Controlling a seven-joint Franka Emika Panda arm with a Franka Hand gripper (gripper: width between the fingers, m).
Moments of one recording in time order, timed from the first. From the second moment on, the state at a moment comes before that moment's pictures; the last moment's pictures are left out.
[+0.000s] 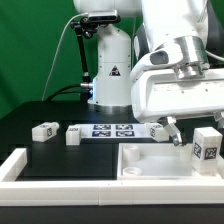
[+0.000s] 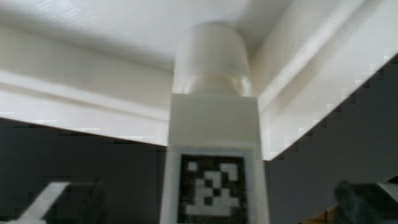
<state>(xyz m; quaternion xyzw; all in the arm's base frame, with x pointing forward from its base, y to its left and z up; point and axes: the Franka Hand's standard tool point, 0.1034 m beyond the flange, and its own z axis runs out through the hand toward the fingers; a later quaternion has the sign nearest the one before) 0.610 0.110 0.075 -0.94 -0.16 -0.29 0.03</state>
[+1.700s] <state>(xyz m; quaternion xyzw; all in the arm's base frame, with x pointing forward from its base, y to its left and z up) 0.618 0.115 0.088 -0.98 -0.18 0.07 0.07</state>
